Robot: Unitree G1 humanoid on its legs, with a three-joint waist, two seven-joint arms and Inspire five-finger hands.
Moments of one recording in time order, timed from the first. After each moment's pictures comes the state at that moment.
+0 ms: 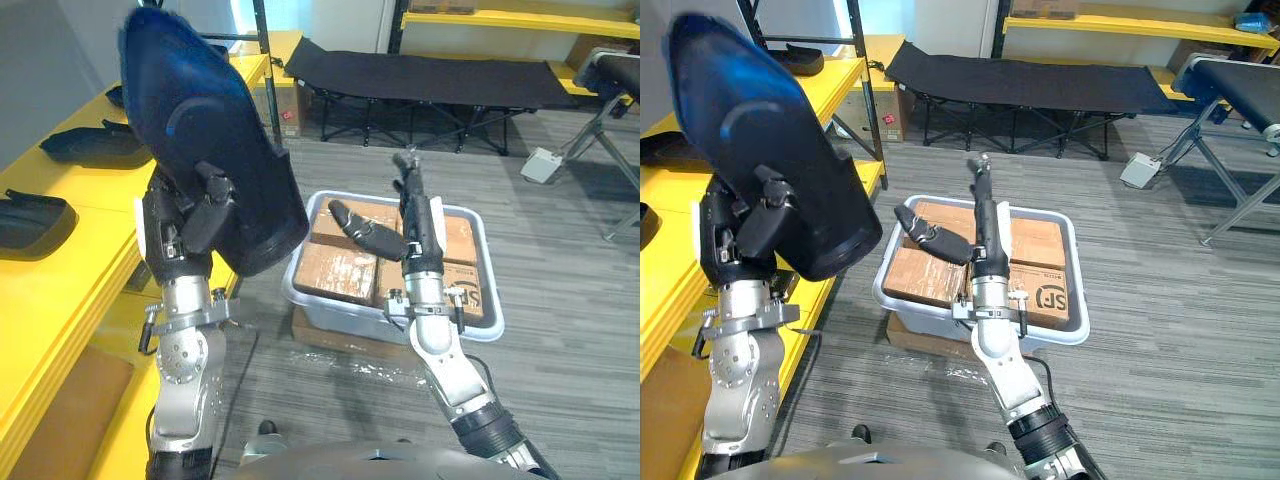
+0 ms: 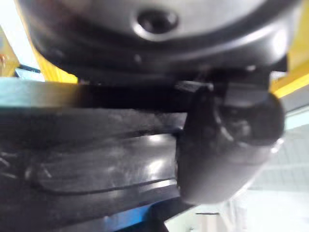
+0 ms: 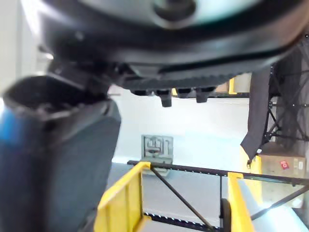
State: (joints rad) left arm 0.21 0.08 0.01 -0.41 -0.17 -0.24 0.24; right arm -0.04 -0.13 0.34 -0.06 0.02 -0.31 -0.44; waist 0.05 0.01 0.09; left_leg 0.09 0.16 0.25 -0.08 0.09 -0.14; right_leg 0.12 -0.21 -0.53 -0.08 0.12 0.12
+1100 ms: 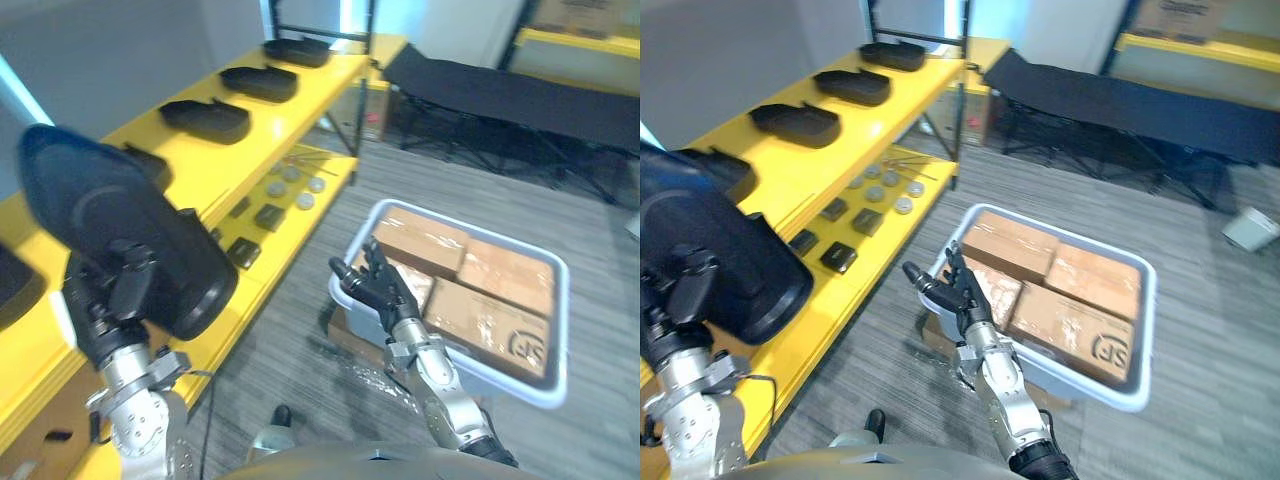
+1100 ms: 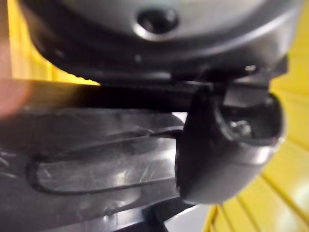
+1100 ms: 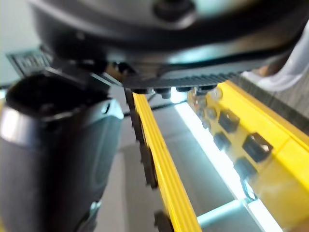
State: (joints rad) left arm 0.50 -0.07 0.32 -0.46 -0.26 -0.27 0.32; right arm 0.05 -0.12 0.39 0.20 0.32 -0.16 -0.02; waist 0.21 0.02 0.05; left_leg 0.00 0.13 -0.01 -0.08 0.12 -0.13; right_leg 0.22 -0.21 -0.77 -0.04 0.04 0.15
